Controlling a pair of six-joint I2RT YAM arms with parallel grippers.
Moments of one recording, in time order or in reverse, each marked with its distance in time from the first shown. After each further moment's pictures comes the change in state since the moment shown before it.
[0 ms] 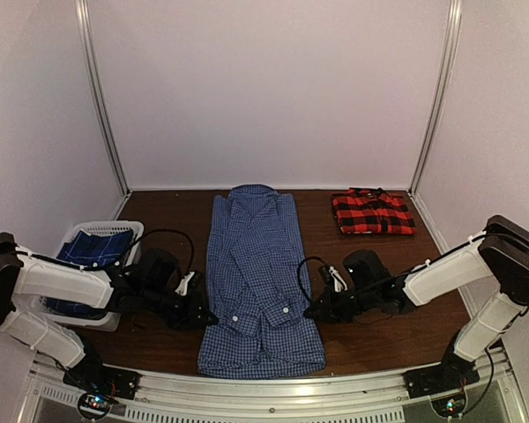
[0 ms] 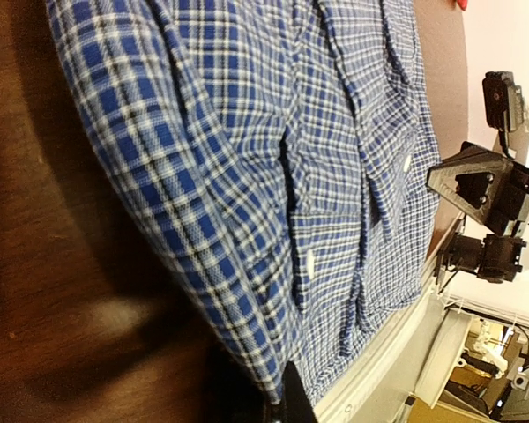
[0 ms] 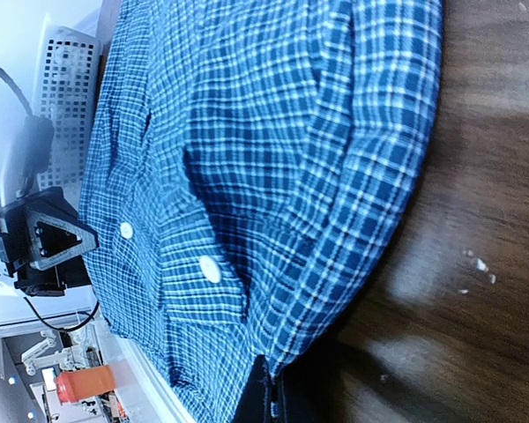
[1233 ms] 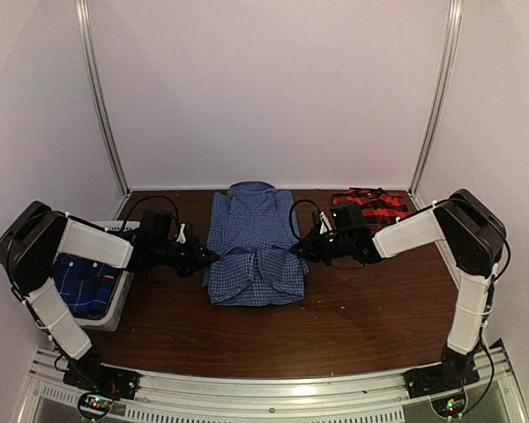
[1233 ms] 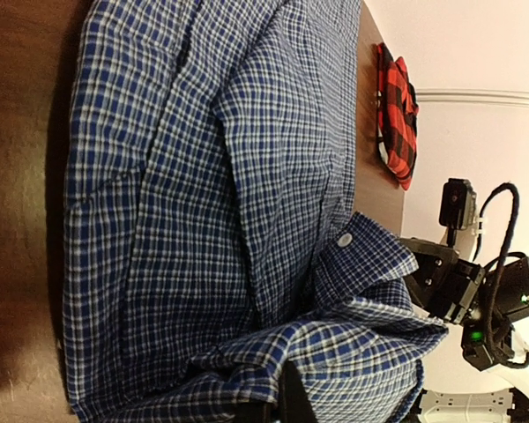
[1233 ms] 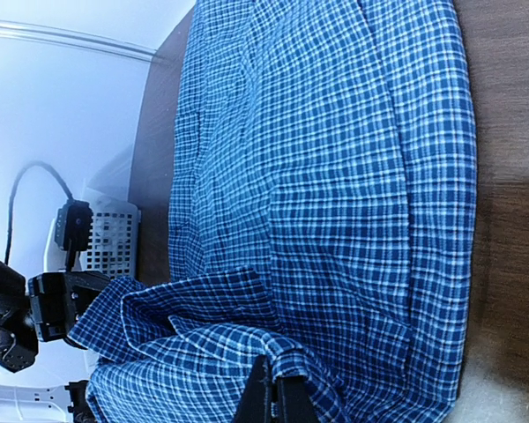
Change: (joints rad) left arm 0.299 0.312 0.266 0.288 0.032 -0.137; right arm -0.229 0.327 0.495 0.015 -0.002 -0.028
